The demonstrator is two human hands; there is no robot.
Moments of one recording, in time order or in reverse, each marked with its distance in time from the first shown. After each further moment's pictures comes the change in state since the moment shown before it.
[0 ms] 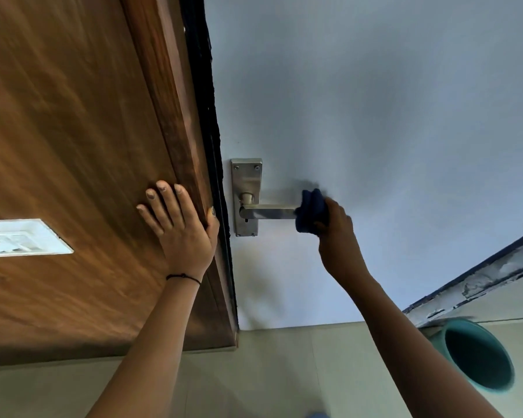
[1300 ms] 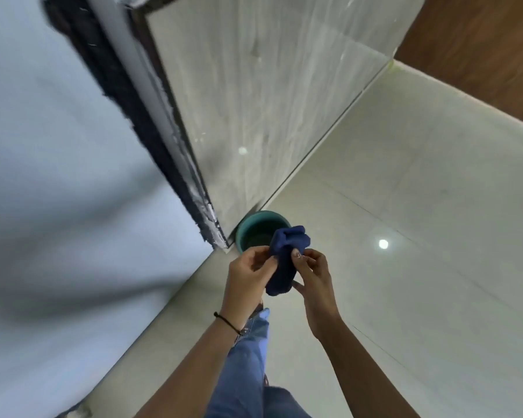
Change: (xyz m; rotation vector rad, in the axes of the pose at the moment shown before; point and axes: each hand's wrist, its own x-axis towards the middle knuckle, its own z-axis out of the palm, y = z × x) left_hand -0.243 0.748 -0.059 -1.226 -1.828 -0.351; right_hand -0.216 0.457 -0.413 0.960 0.782 1.076
